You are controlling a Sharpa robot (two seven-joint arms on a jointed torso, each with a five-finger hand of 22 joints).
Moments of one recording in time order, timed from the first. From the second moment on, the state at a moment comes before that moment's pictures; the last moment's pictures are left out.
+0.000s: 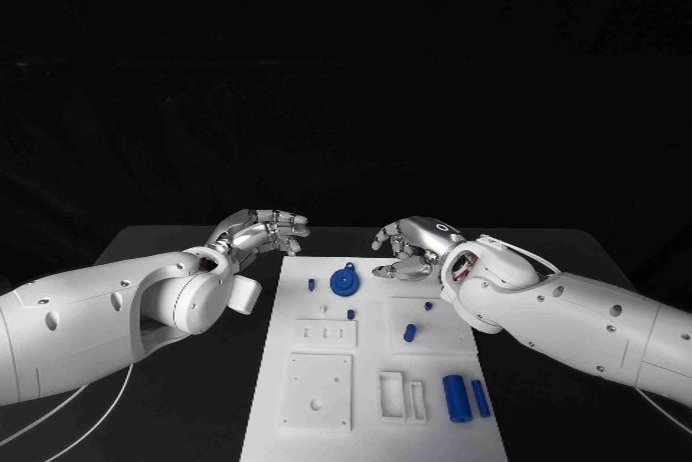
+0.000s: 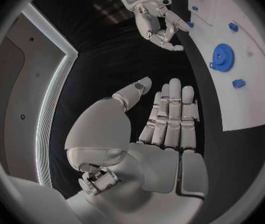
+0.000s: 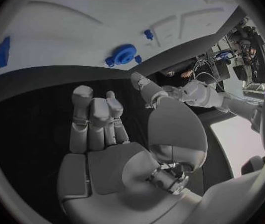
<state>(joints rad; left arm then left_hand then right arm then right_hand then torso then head) 1.44 -0.86 -0.17 1.45 -0.06 -0.31 0.32 1.12 -0.09 0.58 -0.29 0.17 0.74 0.19 0.41 0.39 1.07 0.14 0.22 0.07 0.95 0.04 0.82 0.46 0.05 0.77 -0.05 0.70 1.29 1.30 -0.60 0.02 1.29 -1.52 -0.38 -0.08 0.98 -0.23 0.55 -0.21 0.26 0.86 0.12 0.29 0.41 1.10 0.01 1.22 1.12 1.31 -0.09 1.23 1.08 0.21 1.26 -0.07 0.88 1.31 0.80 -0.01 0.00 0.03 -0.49</state>
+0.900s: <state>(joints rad) 1.44 -0.84 -0.17 1.45 -0.06 -0.31 0.32 1.12 -0.09 0.58 -0.29 0.17 0.74 0.19 0.41 0.39 1.07 0.14 0.22 0.07 0.95 0.04 0.82 0.45 0.06 0.77 -0.05 0.70 1.29 1.29 -0.43 0.01 1.15 -1.56 -0.20 -0.11 0.99 -0.05 1.00 -0.24 0.43 0.78 0.12 0.25 0.39 1.09 0.01 1.22 1.12 1.32 -0.10 1.23 1.09 0.21 1.26 -0.06 0.88 1.31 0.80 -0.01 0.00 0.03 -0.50</state>
